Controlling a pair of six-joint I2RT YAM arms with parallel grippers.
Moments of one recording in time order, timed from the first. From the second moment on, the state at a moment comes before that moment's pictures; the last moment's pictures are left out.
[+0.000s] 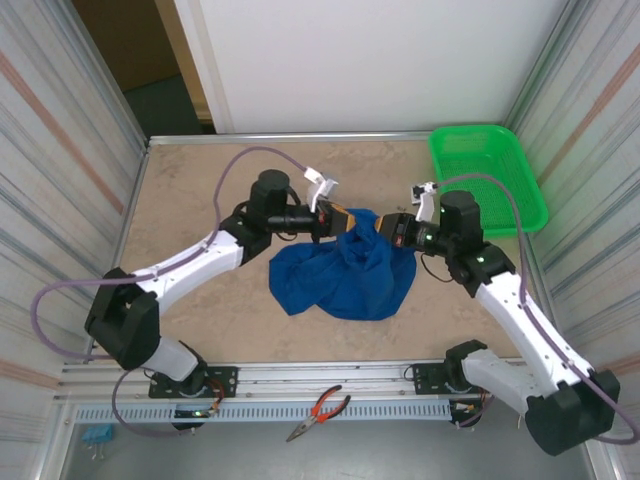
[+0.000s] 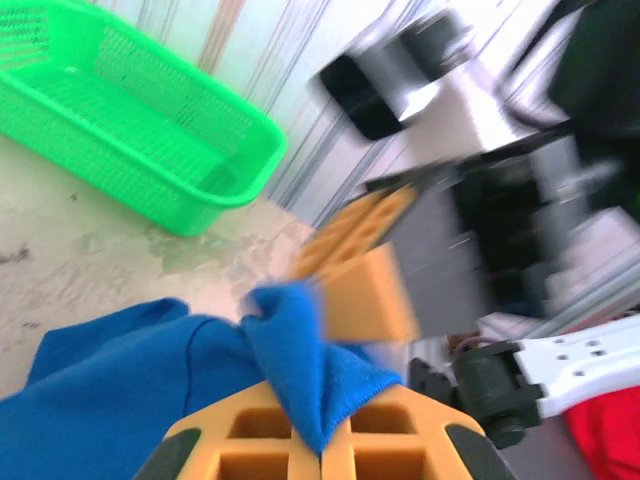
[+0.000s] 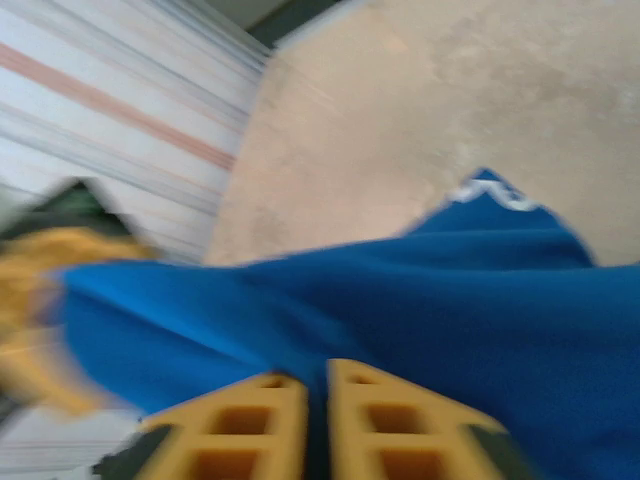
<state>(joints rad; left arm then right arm) -0.67 1.47 1.08 0.18 0.78 -0.38 0.36 1.01 0.83 -0.33 -0.47 0.67</state>
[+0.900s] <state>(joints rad) -0.62 1.45 1.04 0.26 0.89 -0.65 0.75 0.88 0.98 -0.51 -0.10 0.59</state>
